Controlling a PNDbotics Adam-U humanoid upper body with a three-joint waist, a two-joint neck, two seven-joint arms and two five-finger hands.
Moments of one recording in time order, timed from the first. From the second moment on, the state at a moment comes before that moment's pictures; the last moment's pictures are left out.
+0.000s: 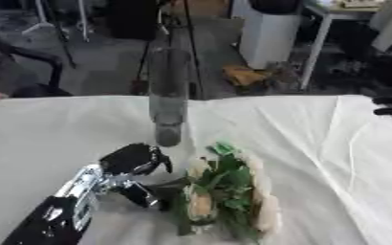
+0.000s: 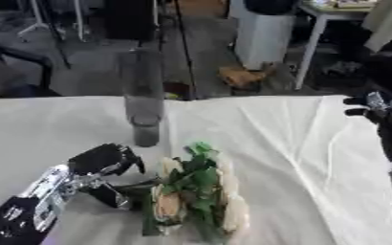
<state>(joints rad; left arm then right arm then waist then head) -0.62 0.25 -0.32 -1.10 -1.02 -0.45 -0.16 -0.50 -0.36 -0.28 -1.25 0.06 -0.26 0.22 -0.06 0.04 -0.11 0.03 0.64</state>
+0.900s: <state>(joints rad) -0.62 0.22 -0.32 -1.05 -1.06 -0.47 -0.16 -0.50 -0.36 -0.28 -1.25 0.06 -0.26 0.22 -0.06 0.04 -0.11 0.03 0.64</state>
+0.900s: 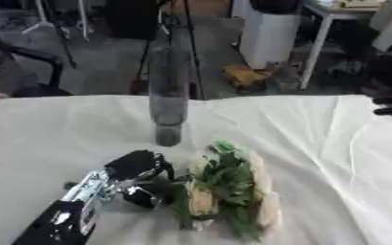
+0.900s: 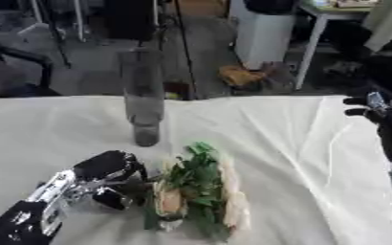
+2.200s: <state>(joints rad) -0.61 0.21 -0.31 -1.03 -0.99 -0.44 -0.19 -0.50 -0.35 -0.28 -1.25 0.06 -0.26 0.22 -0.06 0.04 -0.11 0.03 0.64</state>
